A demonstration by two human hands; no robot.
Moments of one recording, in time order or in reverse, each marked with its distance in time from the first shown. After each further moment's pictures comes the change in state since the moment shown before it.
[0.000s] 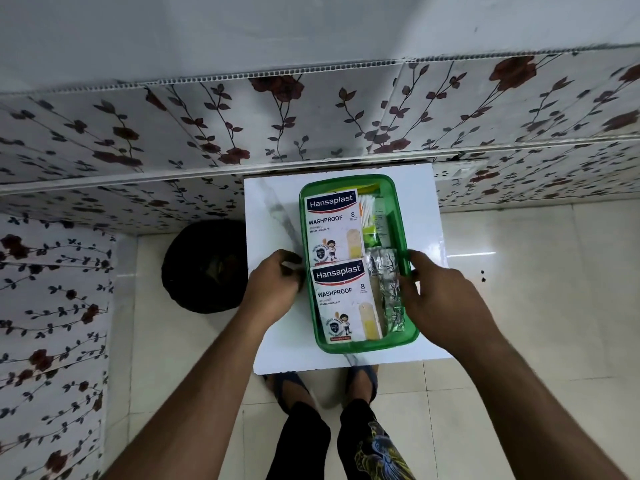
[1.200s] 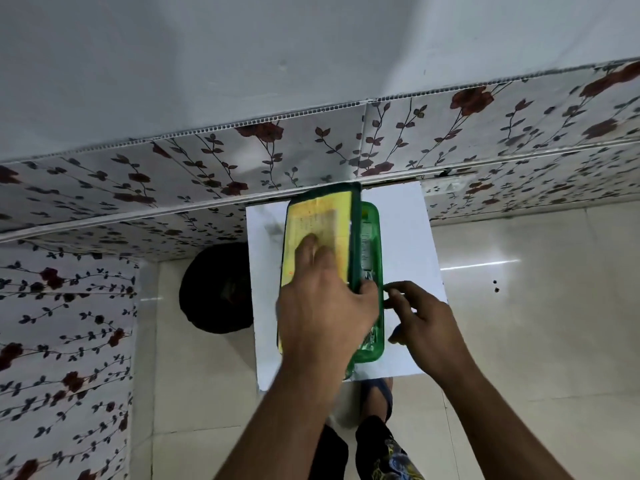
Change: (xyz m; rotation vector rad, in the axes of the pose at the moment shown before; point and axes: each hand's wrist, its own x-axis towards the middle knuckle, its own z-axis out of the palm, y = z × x) left_hand -0.092 0.108 0.036 0.572 0.464 0.358; right_hand -0.013 0.015 0.025 0.665 0.019 0.149
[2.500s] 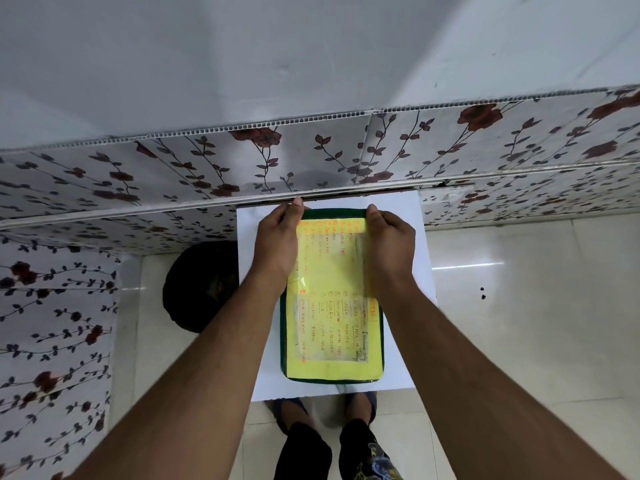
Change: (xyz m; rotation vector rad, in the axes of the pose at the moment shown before) left_hand 0.120 -0.061 0.056 -1.069 -0.211 -0.401; right_hand 0.103 -0.074 0.030 0.475 0.293 0.121
